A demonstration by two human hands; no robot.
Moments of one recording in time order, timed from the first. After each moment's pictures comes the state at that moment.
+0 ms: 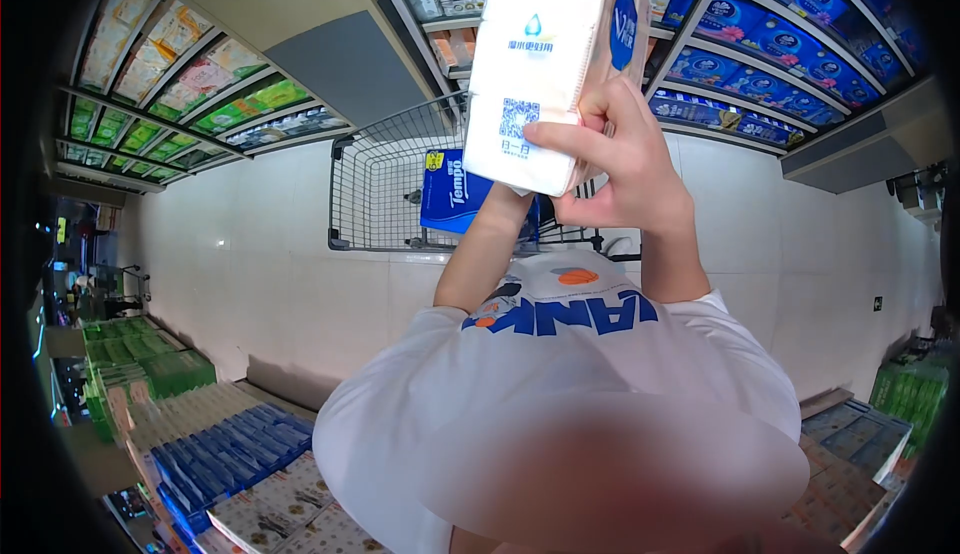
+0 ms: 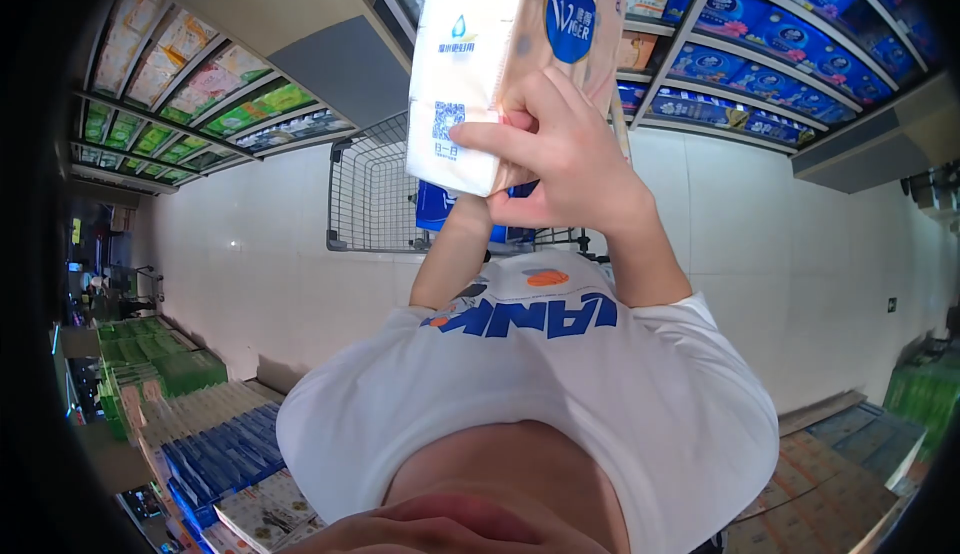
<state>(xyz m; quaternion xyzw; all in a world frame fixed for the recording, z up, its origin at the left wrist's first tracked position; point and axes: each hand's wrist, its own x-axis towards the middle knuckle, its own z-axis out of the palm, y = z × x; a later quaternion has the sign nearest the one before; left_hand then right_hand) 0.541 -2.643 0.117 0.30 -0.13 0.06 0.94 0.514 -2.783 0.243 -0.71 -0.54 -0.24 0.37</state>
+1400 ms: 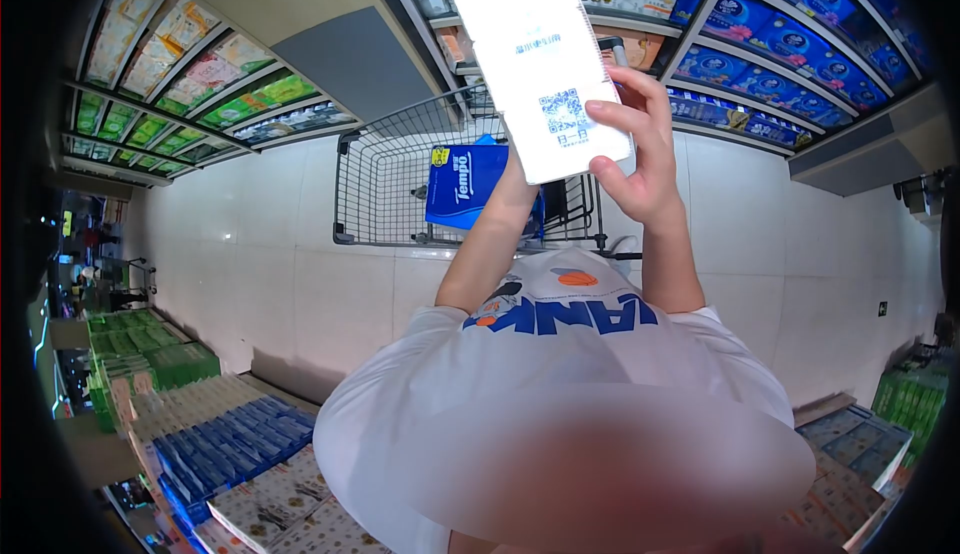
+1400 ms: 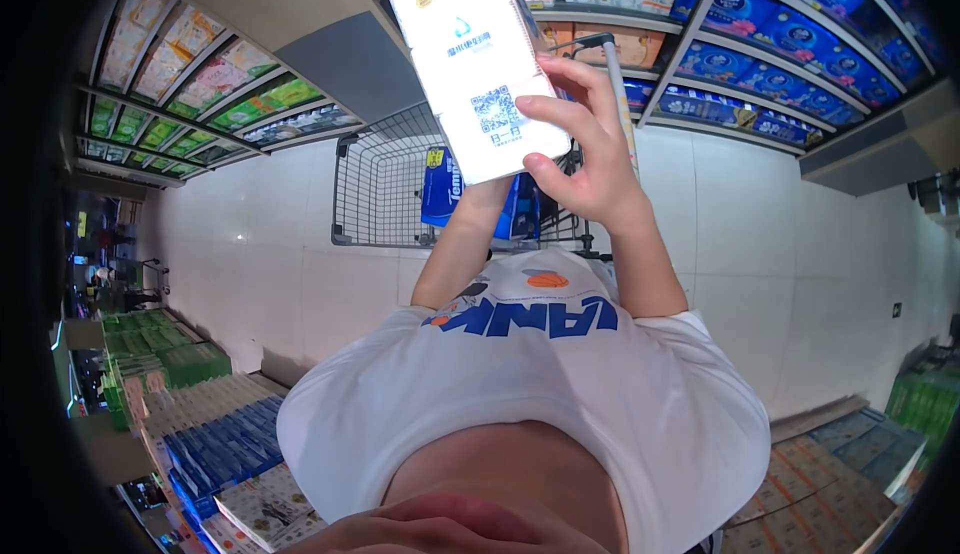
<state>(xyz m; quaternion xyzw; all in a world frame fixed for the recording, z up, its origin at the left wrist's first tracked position) 0.525 -2.654 0.147 0.34 -0.16 0.06 0.93 0.533 -2.793 0.193 -0.63 -0.49 -0.22 0.57</state>
